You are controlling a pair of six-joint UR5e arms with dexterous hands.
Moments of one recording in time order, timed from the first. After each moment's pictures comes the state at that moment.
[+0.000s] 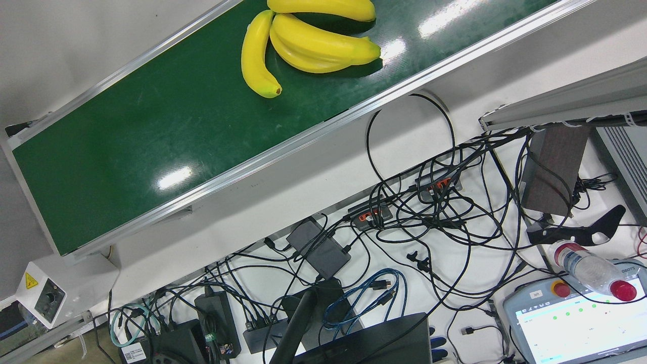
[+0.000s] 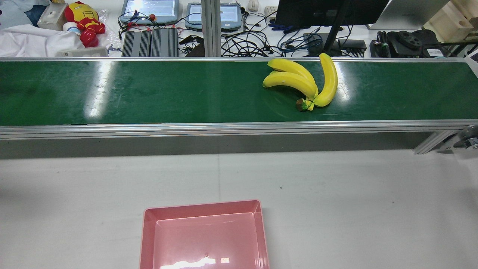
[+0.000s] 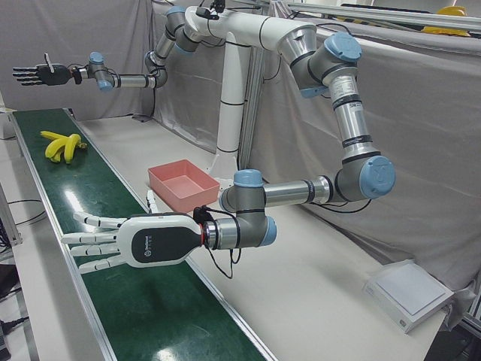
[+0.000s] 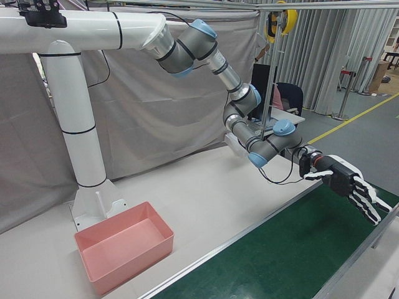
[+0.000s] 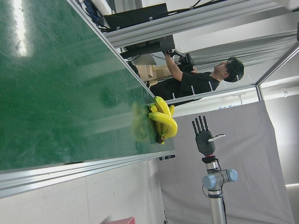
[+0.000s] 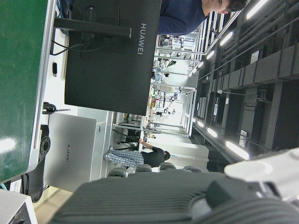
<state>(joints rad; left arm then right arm) -1.30 -1.78 -1.60 -0.08 1.52 0.29 1.58 -1.54 1.63 -3.29 -1.58 -0.10</state>
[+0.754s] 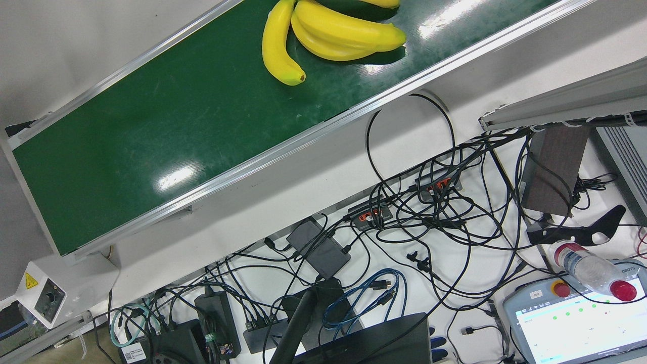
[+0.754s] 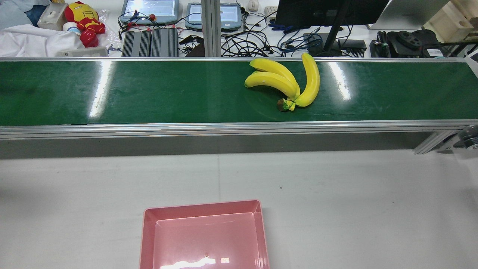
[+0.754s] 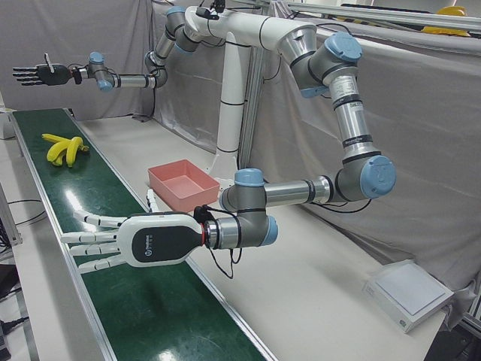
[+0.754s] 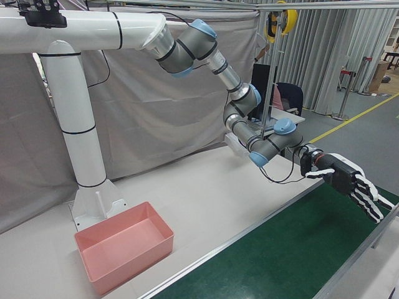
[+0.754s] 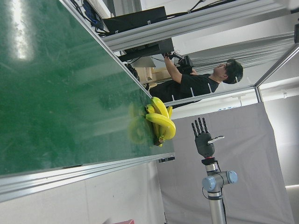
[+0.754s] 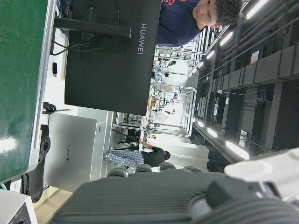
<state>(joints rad) -1.32 -1.78 -1.60 -0.08 1.52 0.29 1.58 -1.54 1.63 -3.29 -1.58 -0.10</state>
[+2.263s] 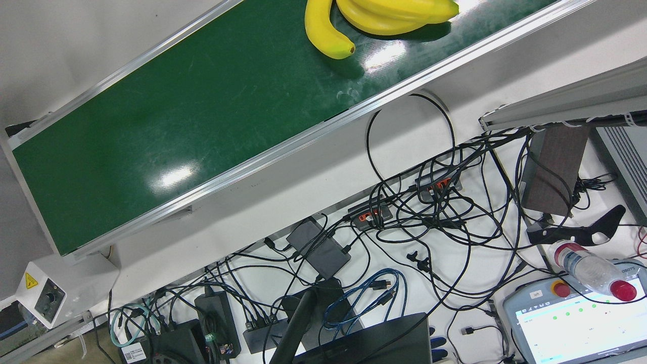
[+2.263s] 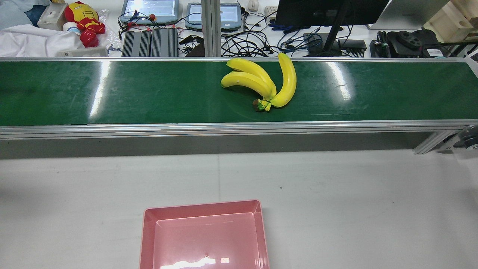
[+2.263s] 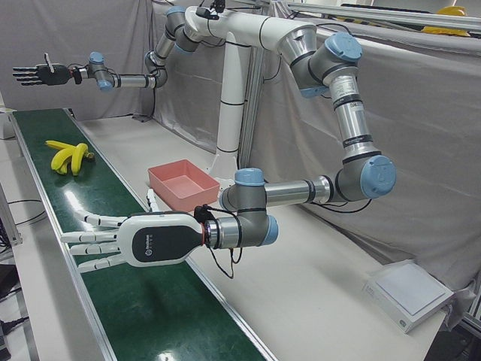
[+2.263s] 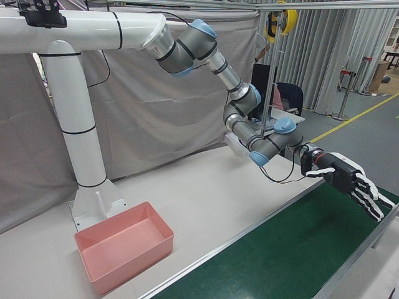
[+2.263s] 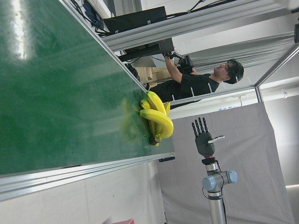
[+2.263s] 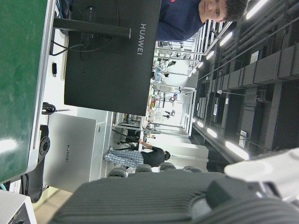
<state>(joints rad) -1.32 -1.78 -1.61 -0.08 1.52 0.29 1.58 -1.54 1.64 -3.29 -1.58 -0.10</state>
